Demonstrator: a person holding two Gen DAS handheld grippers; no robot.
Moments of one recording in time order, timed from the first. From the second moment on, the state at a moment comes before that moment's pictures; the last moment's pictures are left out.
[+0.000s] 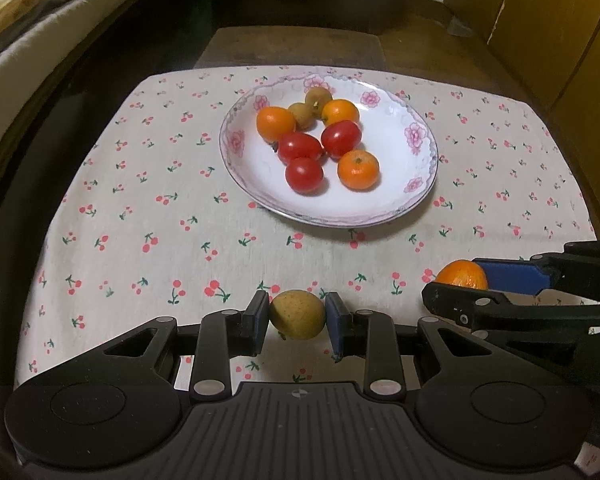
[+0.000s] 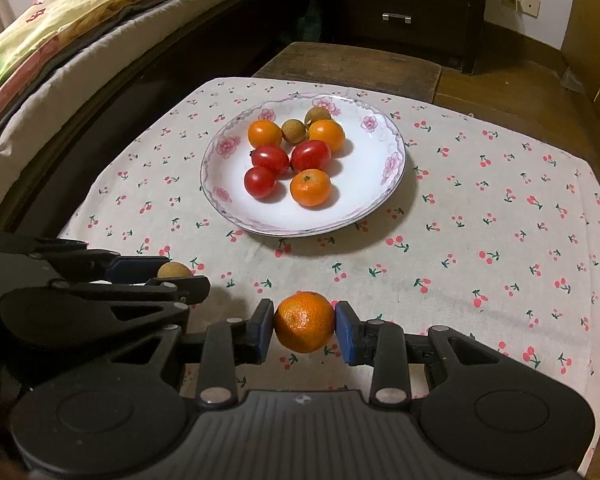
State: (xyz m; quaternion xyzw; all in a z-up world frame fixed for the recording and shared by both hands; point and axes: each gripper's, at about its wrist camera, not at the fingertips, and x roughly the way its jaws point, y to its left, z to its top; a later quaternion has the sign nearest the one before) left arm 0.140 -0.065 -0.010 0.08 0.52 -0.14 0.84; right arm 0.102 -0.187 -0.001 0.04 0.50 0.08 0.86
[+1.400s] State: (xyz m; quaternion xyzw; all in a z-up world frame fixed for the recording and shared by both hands) left arm 0.173 -0.081 0.014 0.09 0.48 -0.12 0.86; right arm 0.135 -0.198 0.015 0.06 0.47 0.08 0.88
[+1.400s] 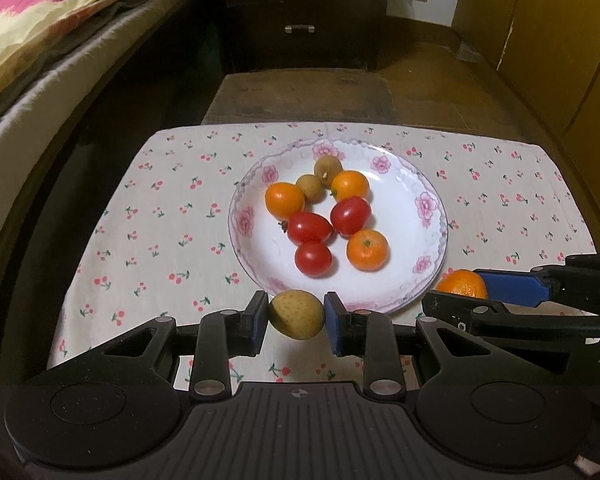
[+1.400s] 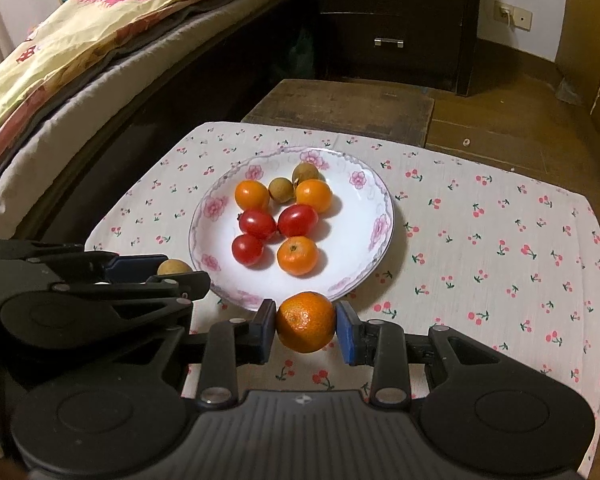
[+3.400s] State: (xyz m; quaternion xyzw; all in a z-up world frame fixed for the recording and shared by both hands) left arm 0.227 -0.085 -0.005 0.05 0.49 -0.10 0.86; right arm 0.190 -0.220 -0.010 0.10 0.46 0.07 0.88
